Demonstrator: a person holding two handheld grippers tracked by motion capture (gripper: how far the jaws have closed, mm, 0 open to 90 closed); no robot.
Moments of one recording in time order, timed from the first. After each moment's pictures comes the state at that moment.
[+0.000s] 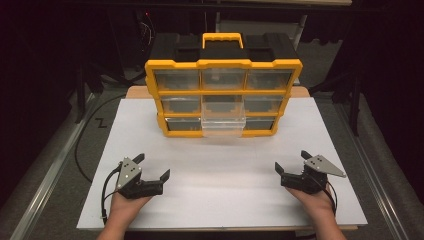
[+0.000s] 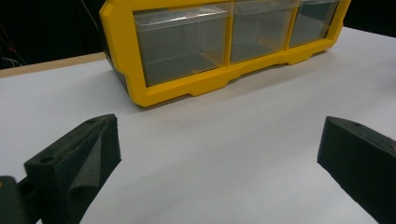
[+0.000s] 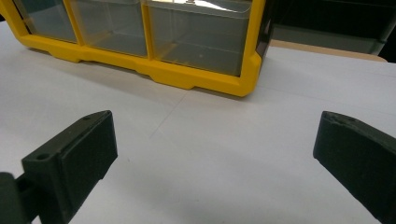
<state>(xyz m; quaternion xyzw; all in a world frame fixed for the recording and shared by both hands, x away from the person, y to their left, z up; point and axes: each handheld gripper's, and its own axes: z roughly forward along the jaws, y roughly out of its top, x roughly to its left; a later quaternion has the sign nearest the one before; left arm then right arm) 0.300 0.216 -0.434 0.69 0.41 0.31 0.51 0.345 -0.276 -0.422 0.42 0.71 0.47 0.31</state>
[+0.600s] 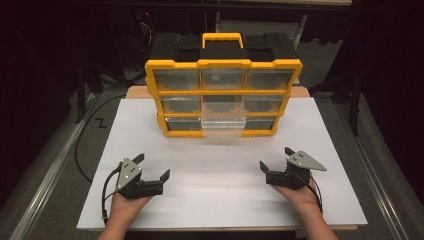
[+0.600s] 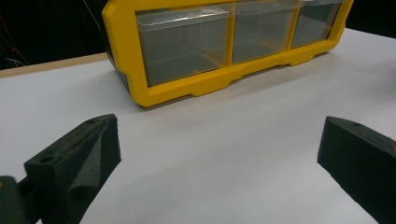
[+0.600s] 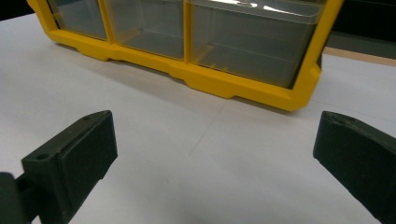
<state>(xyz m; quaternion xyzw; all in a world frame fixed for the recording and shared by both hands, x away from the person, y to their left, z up) 0.300 0.216 -0.435 0.69 0.41 0.31 0.51 0.357 -0.239 -0.426 0.39 0.73 0.48 0.29</state>
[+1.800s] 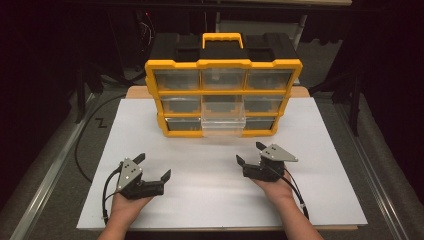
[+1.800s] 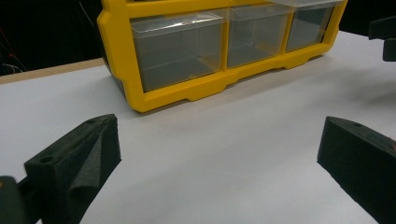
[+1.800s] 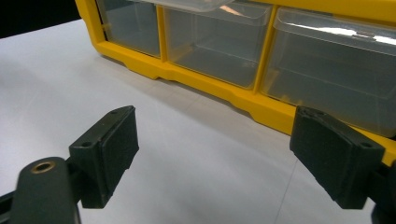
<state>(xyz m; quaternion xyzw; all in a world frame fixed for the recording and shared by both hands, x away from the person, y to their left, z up) 0.299 0.214 -0.434 0.69 0.40 0.31 0.52 0.373 -0.176 -0.423 0.35 0.75 0.49 0.27</state>
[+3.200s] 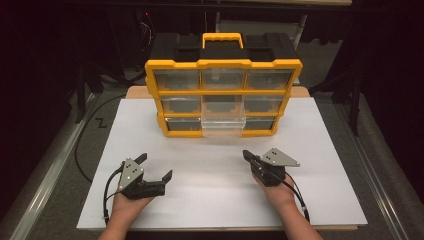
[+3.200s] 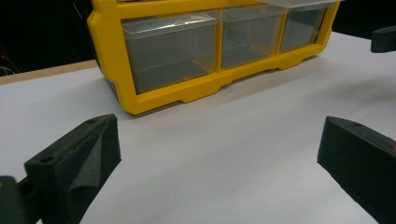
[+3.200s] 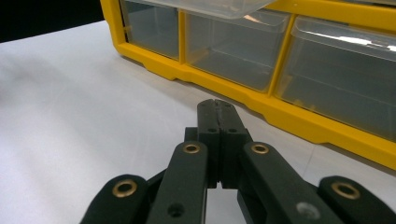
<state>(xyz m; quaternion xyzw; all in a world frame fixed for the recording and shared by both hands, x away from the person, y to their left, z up) 0.300 0.211 -0.435 0.69 0.40 0.31 0.52 0.361 -0.177 -0.421 0.32 0.76 0.51 0.26</state>
